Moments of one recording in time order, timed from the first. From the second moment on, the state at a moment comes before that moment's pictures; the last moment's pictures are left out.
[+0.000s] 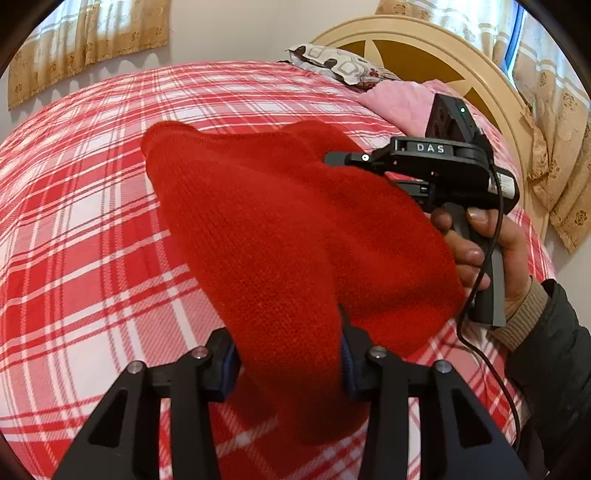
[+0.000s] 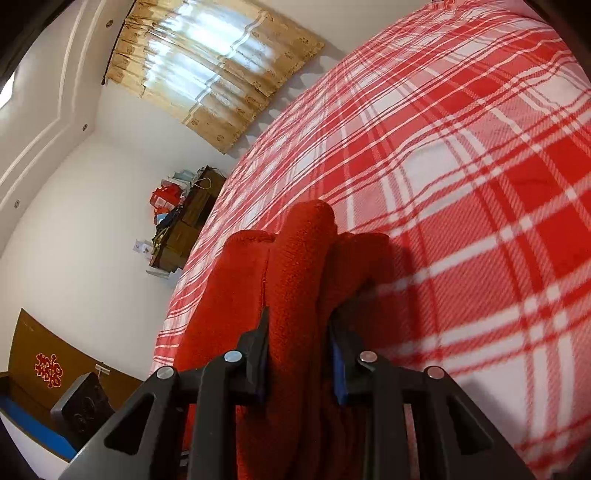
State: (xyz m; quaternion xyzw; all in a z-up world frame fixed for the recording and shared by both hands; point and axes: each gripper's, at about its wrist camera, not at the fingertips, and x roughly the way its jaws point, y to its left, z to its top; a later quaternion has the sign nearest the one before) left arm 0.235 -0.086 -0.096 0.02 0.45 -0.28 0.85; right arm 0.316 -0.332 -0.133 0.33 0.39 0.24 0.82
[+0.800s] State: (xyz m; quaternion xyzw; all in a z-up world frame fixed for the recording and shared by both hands) left arm 0.152 0.015 -0.079 0.02 0.44 -0.25 0.86; right arm 0.246 -0.203 -0.122 0.30 0.39 0.32 0.81
